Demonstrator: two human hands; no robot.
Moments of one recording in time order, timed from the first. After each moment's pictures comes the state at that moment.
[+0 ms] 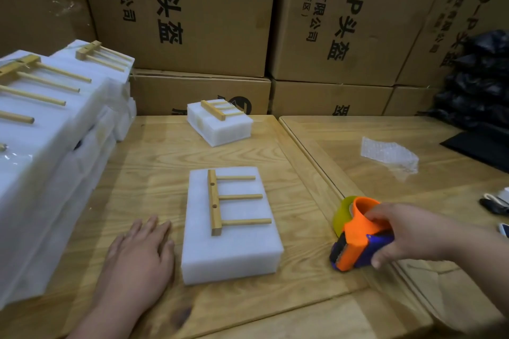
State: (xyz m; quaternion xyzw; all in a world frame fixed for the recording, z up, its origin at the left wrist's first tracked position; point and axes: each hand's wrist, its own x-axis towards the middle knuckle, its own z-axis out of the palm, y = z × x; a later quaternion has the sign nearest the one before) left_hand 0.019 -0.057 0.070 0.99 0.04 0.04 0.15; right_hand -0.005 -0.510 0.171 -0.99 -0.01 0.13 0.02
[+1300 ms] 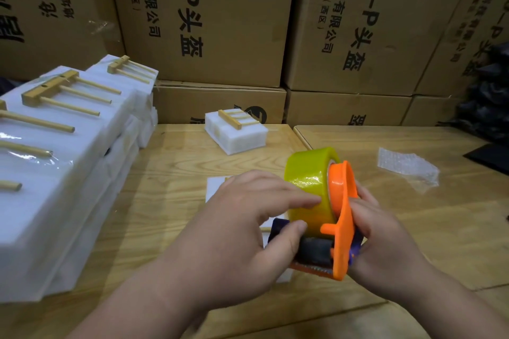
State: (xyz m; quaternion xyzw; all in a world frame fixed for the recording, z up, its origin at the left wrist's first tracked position) left_hand -0.040 -0.137 0.228 0.82 -0.38 0.20 0.38; right_hand -0.035 -0.374 0.187 -0.85 -0.30 -0.28 0.32
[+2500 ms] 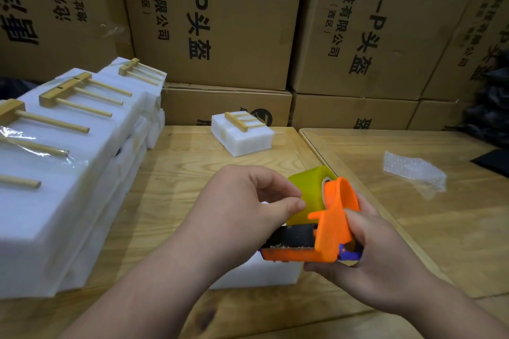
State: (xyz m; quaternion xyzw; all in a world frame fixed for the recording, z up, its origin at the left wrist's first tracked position) left_hand -0.027 -0.139 0.242 0.83 -0.19 0.06 0.53; right_hand -0.042 -0.370 0.181 -0.90 -0.25 -0.19 0.31
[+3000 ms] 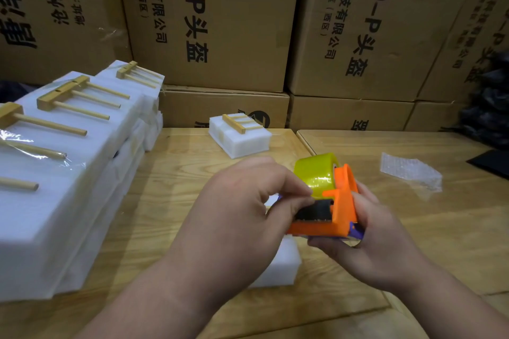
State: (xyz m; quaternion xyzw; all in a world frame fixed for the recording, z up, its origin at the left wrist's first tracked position) left_hand -0.052 -0.140 0.253 0.81 -0.31 0.30 0.40; right_hand -0.028 -0.380 0.187 -0.88 -0.25 -0.21 0.35
